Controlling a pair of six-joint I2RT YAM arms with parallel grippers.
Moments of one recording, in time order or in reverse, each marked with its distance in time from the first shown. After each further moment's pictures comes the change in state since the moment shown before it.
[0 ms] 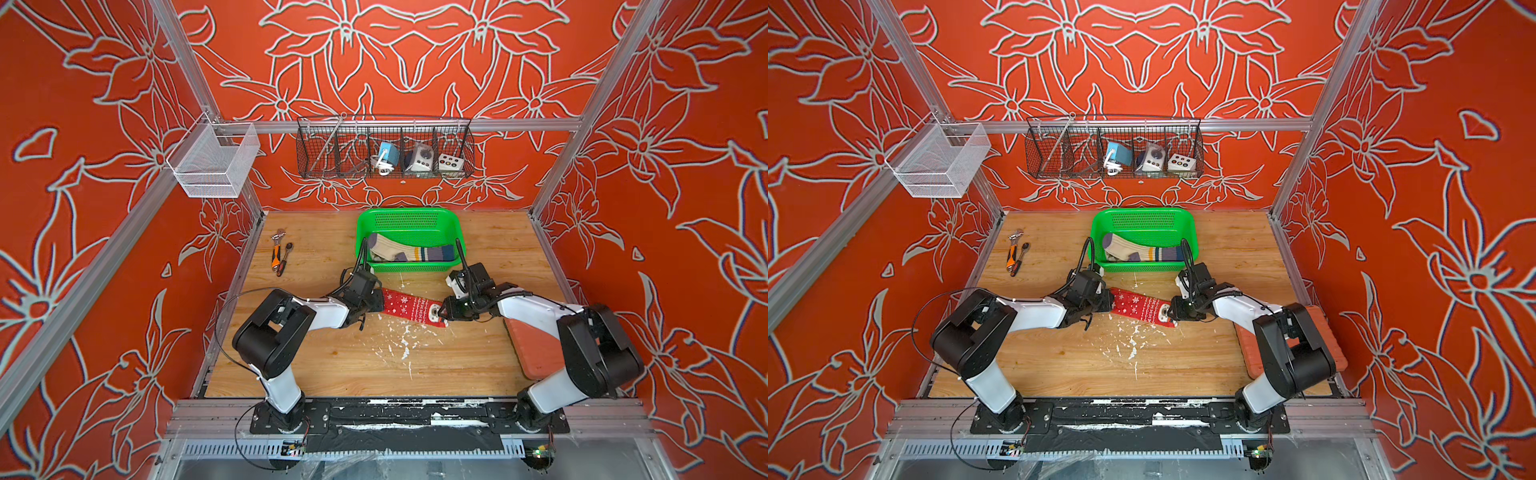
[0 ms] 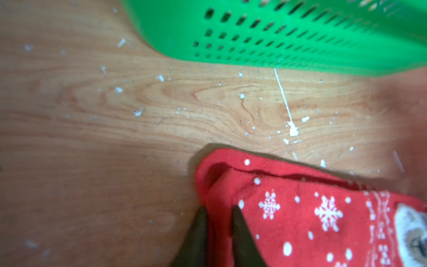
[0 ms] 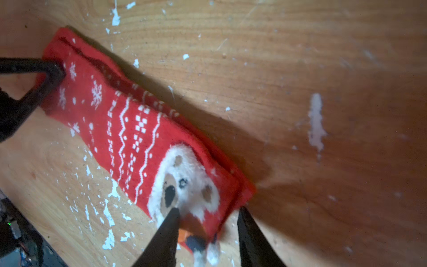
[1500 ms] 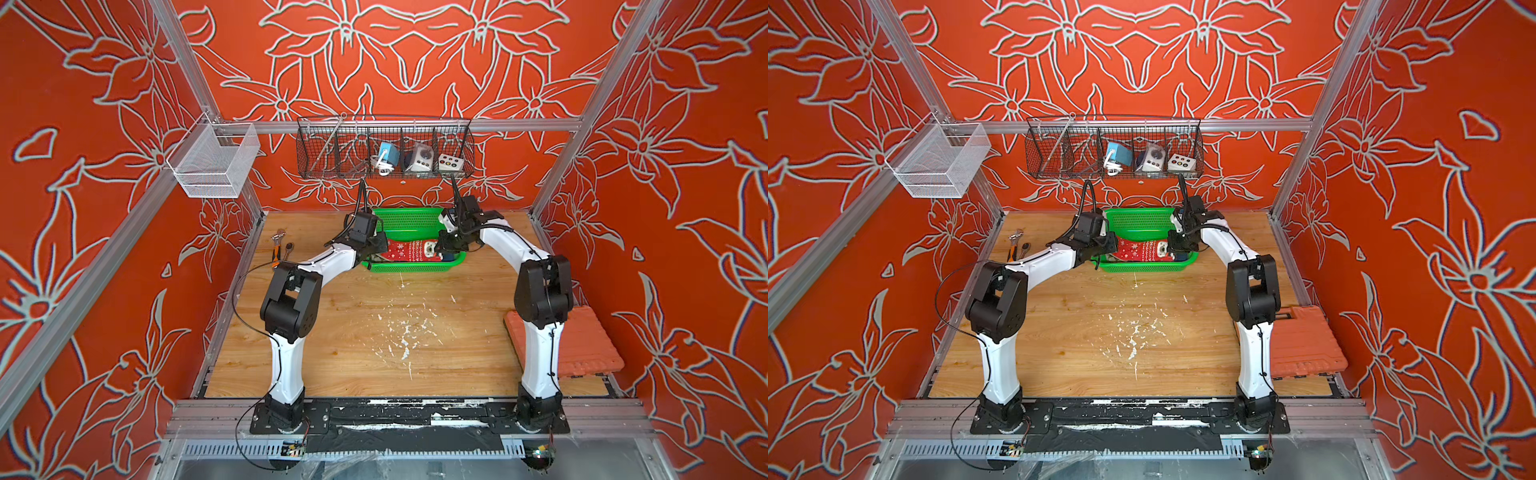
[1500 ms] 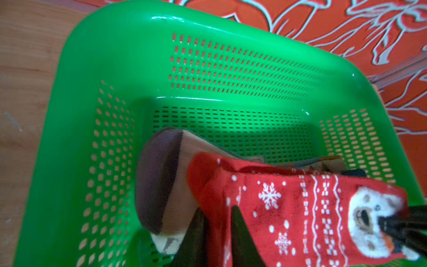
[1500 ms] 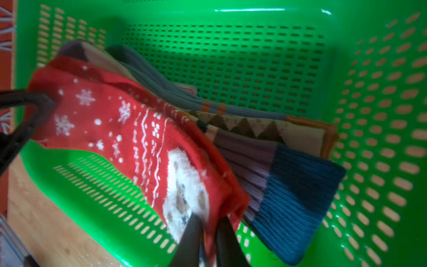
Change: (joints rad) left arm 0.159 0.286 0.741 -0.328 0.016 0.094; right arm -0.138 0.550 1.056 -0.475 0.020 -0.195
